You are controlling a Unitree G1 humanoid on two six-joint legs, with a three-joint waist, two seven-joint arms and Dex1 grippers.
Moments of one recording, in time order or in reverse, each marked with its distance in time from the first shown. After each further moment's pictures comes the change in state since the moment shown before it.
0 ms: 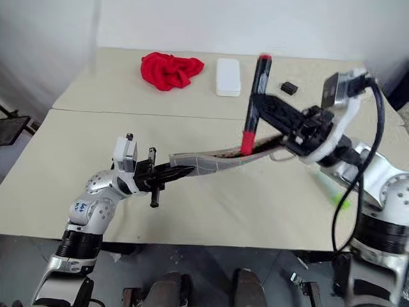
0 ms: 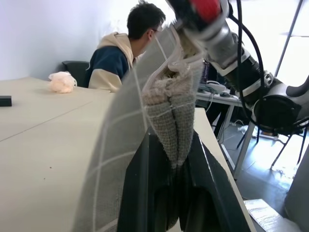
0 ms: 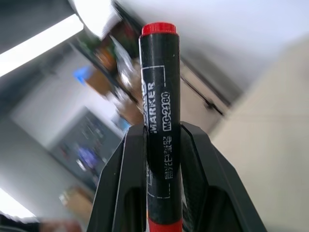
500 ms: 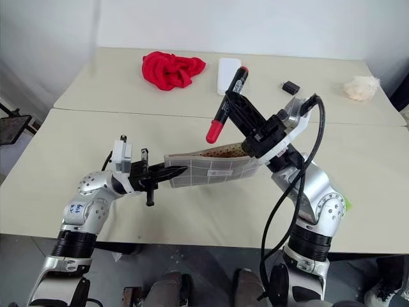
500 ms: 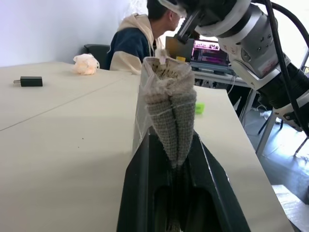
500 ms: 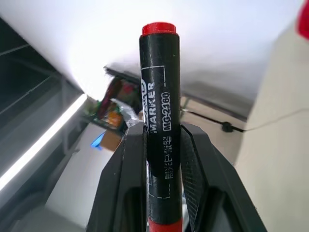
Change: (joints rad) left arm 0.011 0.020 0.032 0.048 0.073 -0.046 -0.033; right arm 0.085 0.369 0.009 -0.130 -0.002 -0.141 -0.360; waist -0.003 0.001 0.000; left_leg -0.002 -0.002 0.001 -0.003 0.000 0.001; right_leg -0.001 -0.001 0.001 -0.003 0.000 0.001
